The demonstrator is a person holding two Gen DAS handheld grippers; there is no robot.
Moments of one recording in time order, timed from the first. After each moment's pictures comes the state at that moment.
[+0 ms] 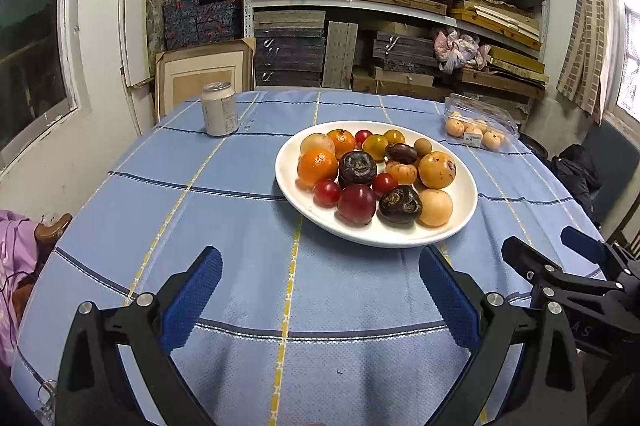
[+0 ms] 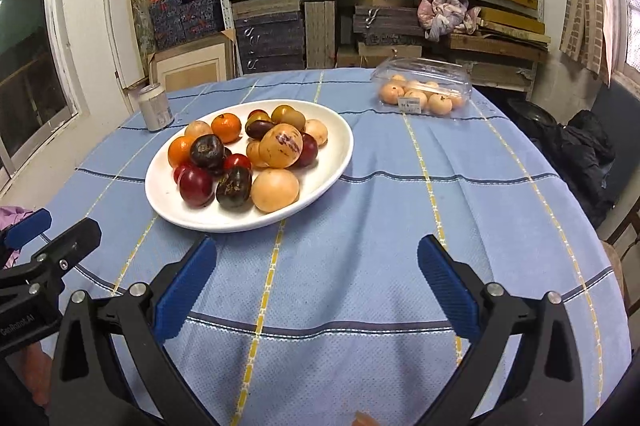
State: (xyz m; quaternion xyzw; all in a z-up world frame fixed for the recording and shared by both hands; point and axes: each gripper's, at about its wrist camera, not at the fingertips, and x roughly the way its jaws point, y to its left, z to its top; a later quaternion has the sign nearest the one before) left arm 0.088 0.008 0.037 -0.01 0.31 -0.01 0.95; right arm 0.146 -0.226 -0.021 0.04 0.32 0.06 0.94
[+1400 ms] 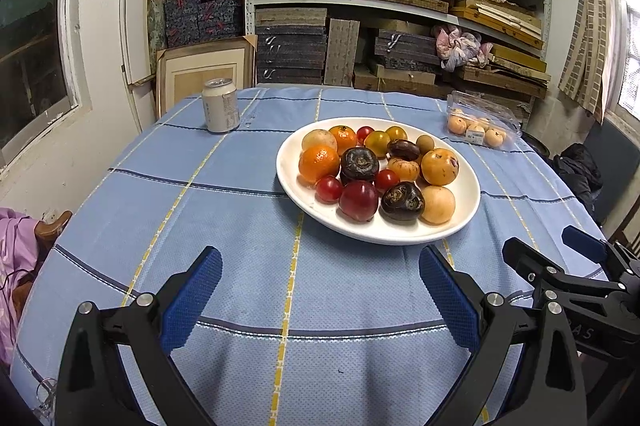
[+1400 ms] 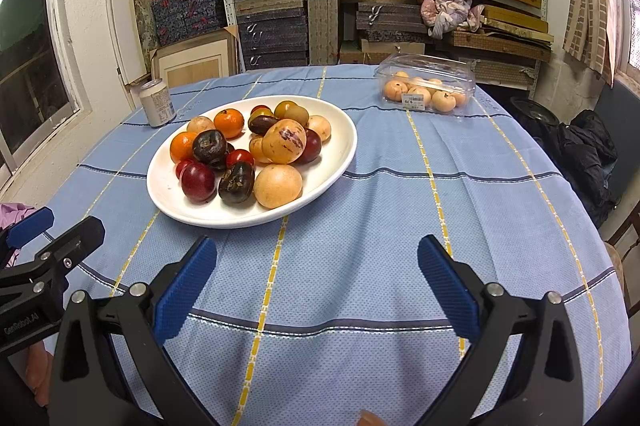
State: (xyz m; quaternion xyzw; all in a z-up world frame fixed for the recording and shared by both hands) left arm 0.092 0.008 0.033 -0.01 0.32 -0.01 0.95; right arm 0.147 -0.223 -0.022 0.04 0.33 0.06 0.94
